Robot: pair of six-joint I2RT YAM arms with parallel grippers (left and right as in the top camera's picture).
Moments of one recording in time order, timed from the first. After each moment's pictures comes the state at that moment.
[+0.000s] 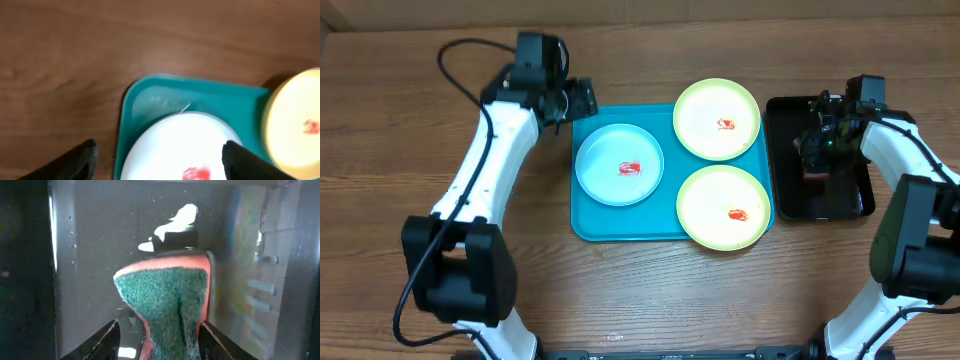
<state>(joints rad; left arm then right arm) -0.14 1.87 1.58 -0.74 0.07 -0.36 -0.17 1.95 1.30 -0.64 -0.14 -0.21</state>
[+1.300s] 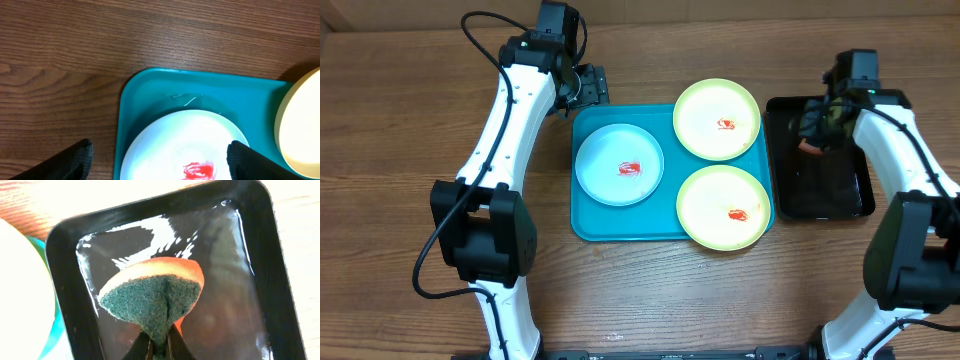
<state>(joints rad) -0.18 2.09 1.94 -1.04 0.03 -0.36 -0.08 1.89 1.42 -0.70 0.04 0.14</state>
